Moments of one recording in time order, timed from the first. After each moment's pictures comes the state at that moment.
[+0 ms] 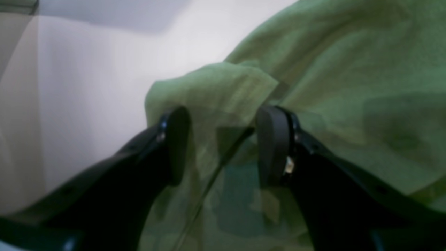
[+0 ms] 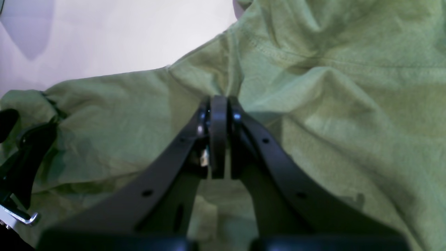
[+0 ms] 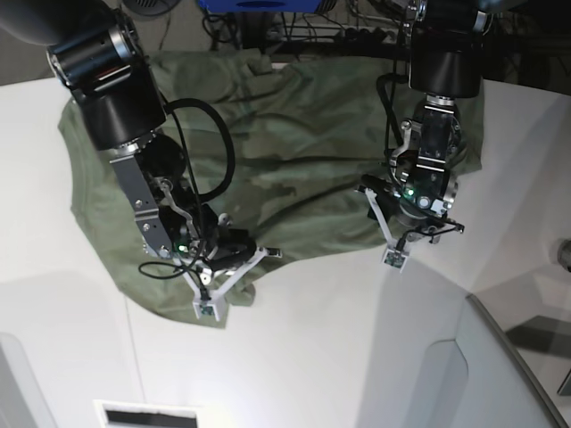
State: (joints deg) left arm -6.4 -8.2 1.2 69.4 15.9 -9.2 40.0; right arm 17.5 -0.1 -20.2 62.9 26.1 -8.3 -39.8
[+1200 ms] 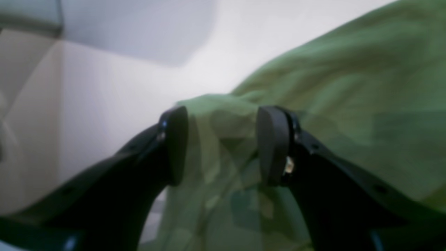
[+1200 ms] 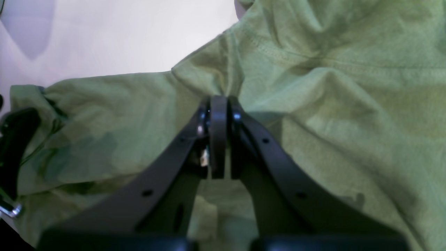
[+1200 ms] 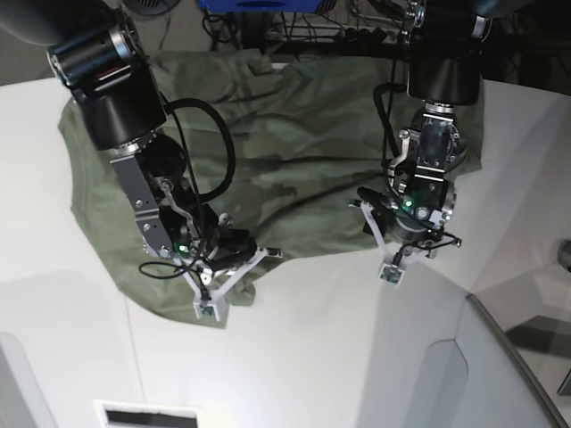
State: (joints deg) left arm -8.1 -7.5 1.7 71.0 15.2 -9.1 40.1; right arm 17.5 -0.2 -20.2 62.9 26.1 -8.3 -39.8
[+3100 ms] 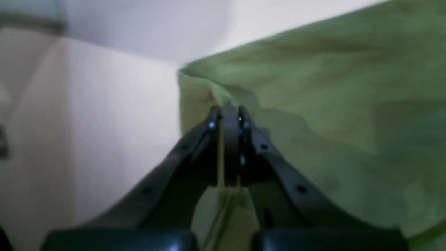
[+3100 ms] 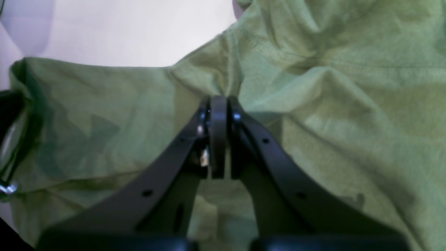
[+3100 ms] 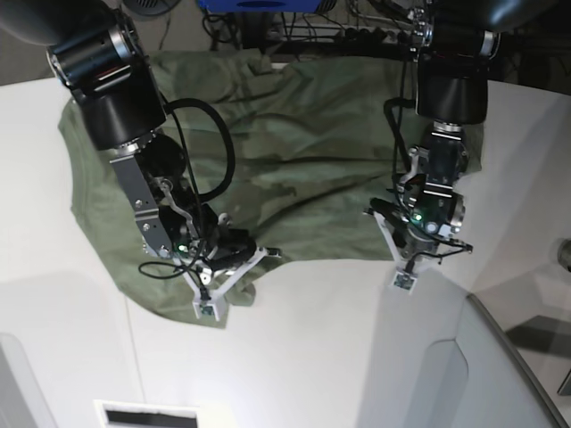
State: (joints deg) left arm -11.9 -9.7 1.2 64.8 16.0 -9.1 39.8; right arm 17.5 -0.1 -20.2 62.9 26.1 -8.3 -39.8
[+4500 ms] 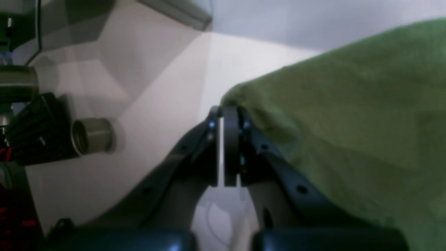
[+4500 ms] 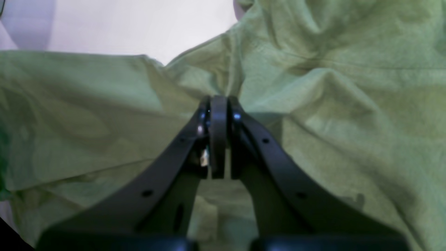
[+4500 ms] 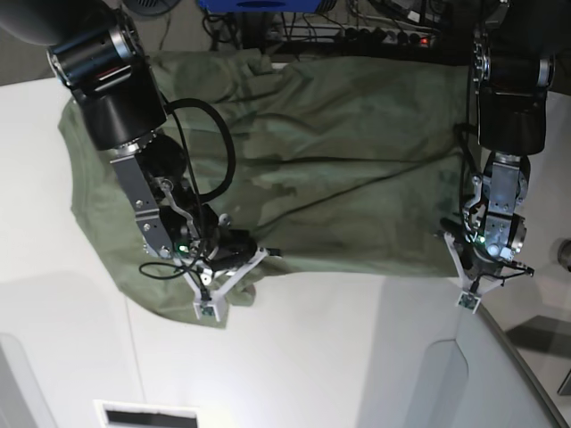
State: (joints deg) left arm -18.9 -22.1 2.0 55.5 15.8 -9.4 32.2; right arm 17.5 -0.2 -20.2 62.9 26.1 -8.3 -39.6
